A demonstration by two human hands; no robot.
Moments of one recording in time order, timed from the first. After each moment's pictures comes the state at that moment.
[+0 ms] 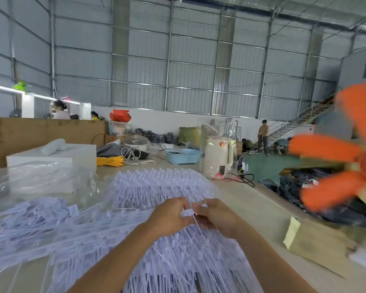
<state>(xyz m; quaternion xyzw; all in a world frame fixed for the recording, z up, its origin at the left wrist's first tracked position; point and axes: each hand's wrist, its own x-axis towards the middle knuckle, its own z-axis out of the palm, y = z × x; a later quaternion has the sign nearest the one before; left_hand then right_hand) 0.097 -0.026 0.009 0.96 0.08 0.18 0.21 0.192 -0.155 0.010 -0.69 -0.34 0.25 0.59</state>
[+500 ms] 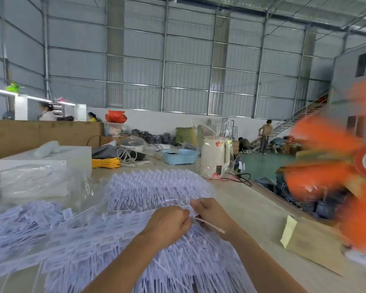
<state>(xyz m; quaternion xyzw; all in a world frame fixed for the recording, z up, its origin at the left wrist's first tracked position) 0.105 -0.028 -0.009 0.98 0.03 0.21 -0.01 0.185 -0.155 0.008 -0.73 -0.41 0.09 0.53</state>
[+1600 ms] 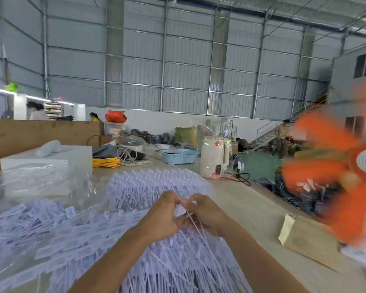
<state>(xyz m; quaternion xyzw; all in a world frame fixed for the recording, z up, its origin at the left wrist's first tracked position) 0.088 -0.018 -0.003 0.94 0.06 0.27 0.19 0.172 -0.143 0.013 -0.69 -0.35 0.23 0.59</state>
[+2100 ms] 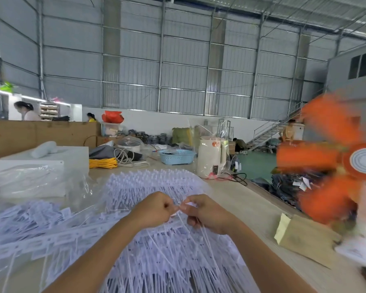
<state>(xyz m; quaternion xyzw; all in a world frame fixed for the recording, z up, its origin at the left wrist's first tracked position) 0.083 -0.009 0.022 0.94 0.11 0.17 0.28 0.180 -0.158 0.017 -0.69 -0.45 0.23 0.52</state>
